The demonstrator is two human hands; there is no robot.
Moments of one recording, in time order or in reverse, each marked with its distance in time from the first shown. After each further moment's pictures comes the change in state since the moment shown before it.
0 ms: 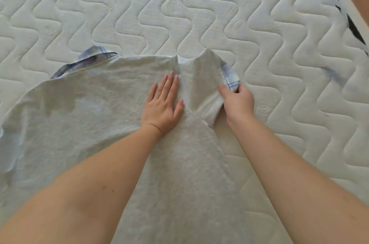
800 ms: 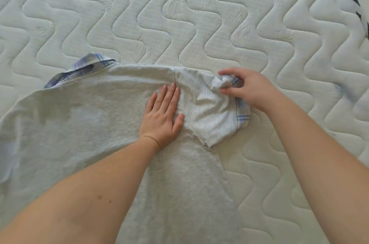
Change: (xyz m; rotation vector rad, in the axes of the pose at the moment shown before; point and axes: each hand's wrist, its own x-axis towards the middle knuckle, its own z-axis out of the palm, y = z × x) left_hand 0.004 -0.005 0.005 0.046 -0.054 0.022; right_hand 0.068 -0.067 -0.029 -0.559 -0.670 -0.318
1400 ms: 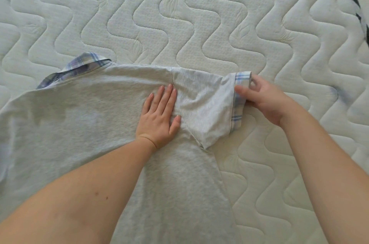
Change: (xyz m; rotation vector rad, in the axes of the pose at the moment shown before) left_hand 0.000 -0.002 0.002 -0.017 -0.021 0.011; right_hand -0.021 0.013 -0.018 0.532 -0.109 0.179
